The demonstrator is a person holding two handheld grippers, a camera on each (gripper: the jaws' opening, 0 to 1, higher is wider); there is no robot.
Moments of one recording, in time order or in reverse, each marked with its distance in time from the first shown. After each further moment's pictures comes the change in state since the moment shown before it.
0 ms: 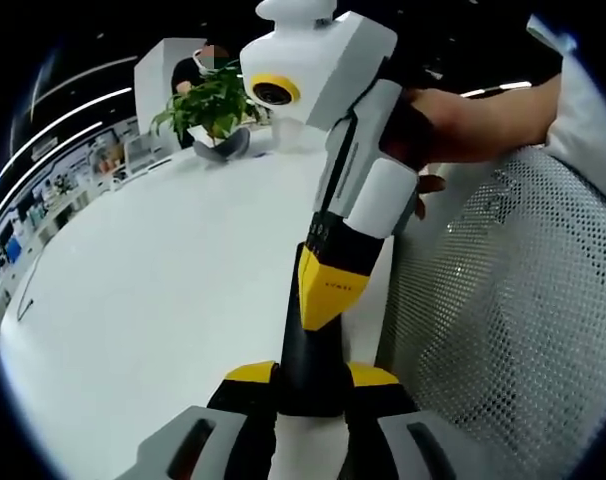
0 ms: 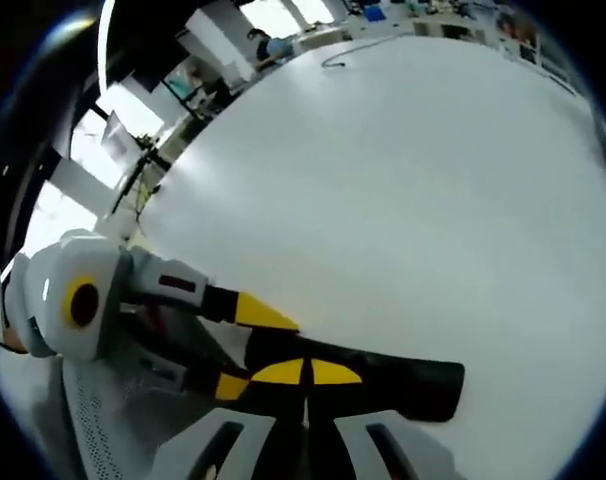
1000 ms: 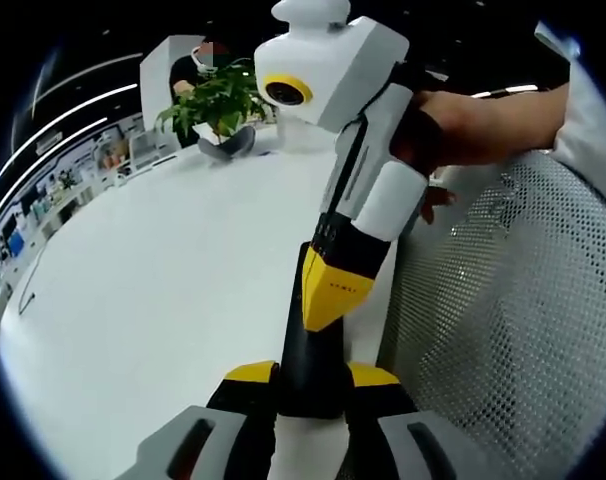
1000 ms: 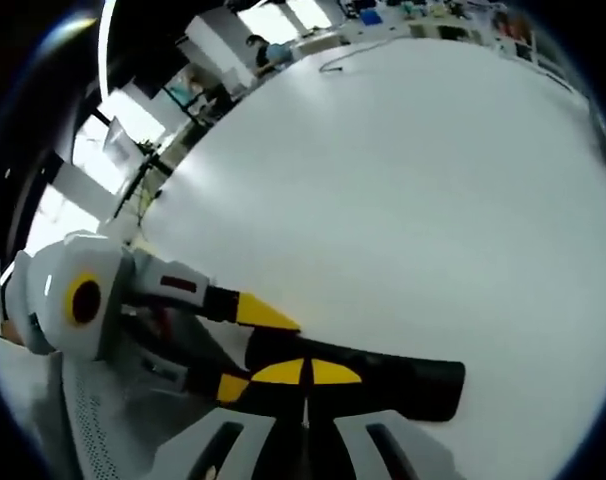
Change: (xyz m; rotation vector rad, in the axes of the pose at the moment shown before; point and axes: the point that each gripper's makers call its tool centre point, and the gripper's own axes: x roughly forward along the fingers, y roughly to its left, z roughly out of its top) left arm 0.001 0.001 0.001 -0.027 0.002 0.020; right arm 0.000 0.003 0.000 -0.019 -0.021 -0.013
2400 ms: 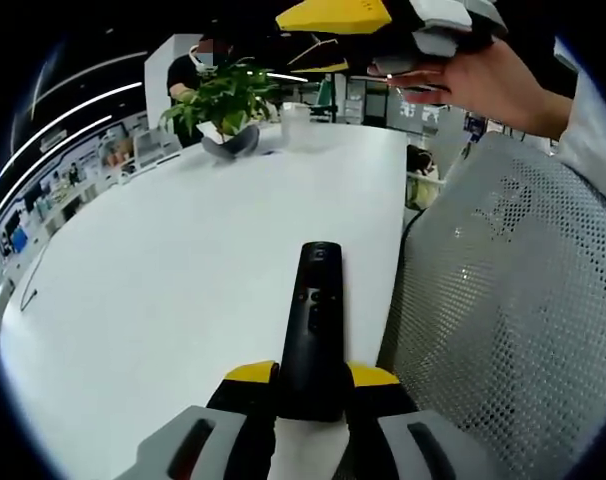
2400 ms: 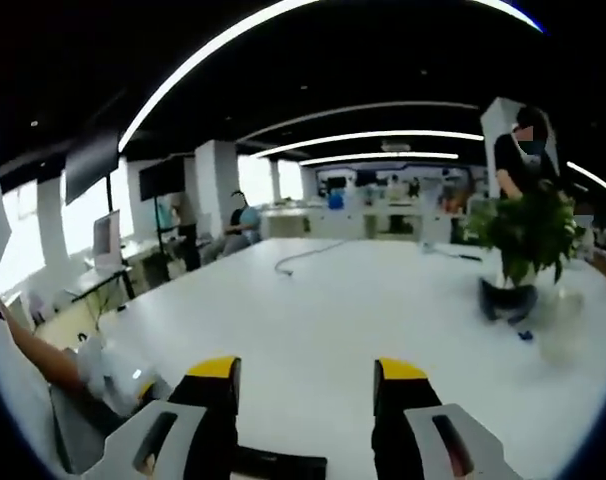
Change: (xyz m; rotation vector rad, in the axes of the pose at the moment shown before) left arm 0.001 -0.001 0.001 -0.007 0.004 0.014; right arm -0.172 -0.014 0.075 -0.181 -0.823 -0.359
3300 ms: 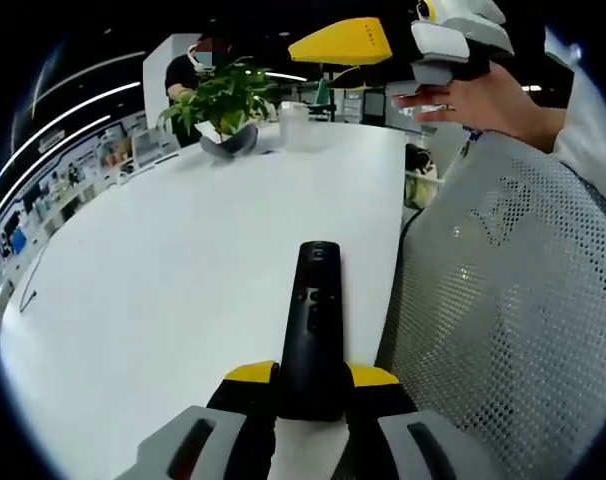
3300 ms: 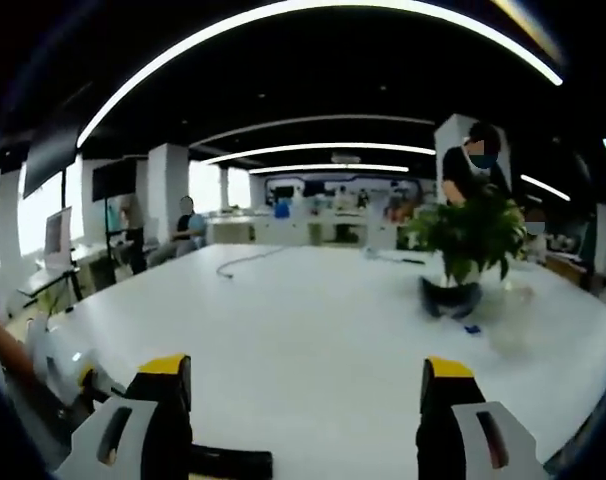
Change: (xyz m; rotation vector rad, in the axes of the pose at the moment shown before) left arm 0.000 -0.001 0.000 0.005 0.007 -0.006; right arm -0.006 -0.046 -0.015 -0.030 -0.022 -0.244
